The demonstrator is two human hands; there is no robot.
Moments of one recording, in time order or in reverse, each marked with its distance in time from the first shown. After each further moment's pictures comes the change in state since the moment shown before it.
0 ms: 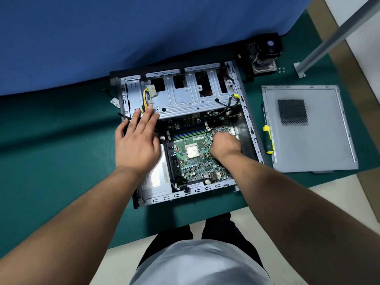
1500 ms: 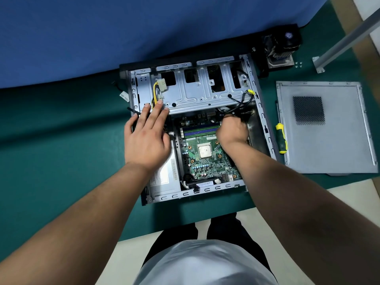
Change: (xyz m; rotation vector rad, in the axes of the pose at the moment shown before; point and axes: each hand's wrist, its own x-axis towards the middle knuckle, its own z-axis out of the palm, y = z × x) left_hand 0.000 0.000 0.001 -0.002 0.010 -0.003; right_hand 0.020 -0.020 -0.014 0.163 0.146 0.120
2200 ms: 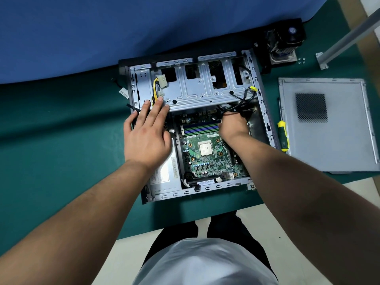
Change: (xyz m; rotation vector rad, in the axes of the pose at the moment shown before) left_hand 0.000 0.000 0.001 0.008 0.003 -0.002; right_hand 0.009 0.001 -0.001 -0.006 -0.058 -0.078
